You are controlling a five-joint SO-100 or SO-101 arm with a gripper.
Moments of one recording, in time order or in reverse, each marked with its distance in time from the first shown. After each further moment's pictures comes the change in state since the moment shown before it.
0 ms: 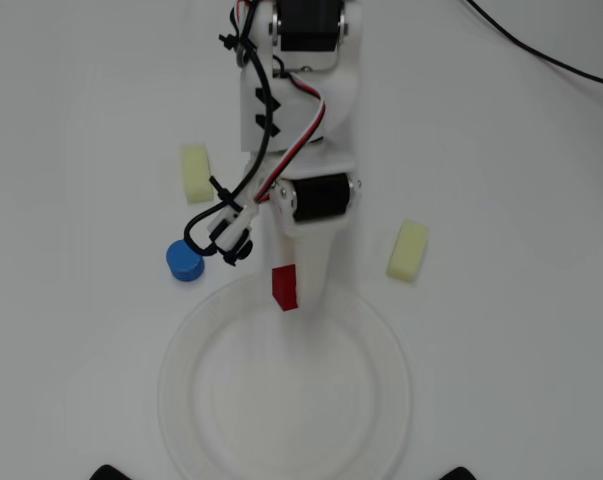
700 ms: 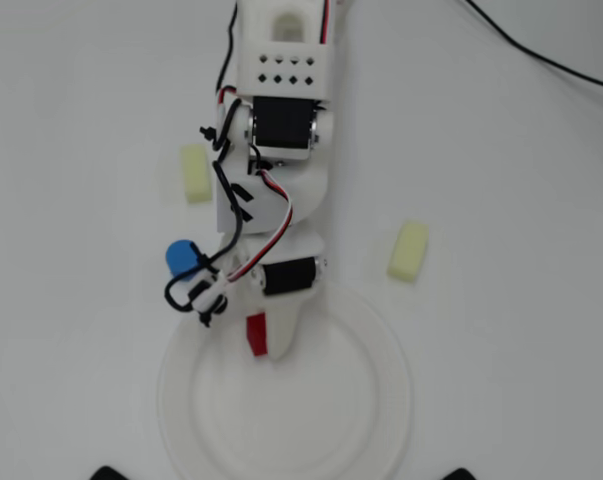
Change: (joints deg) arm 3.1 -21.4 -14.1 0.1 -0.8
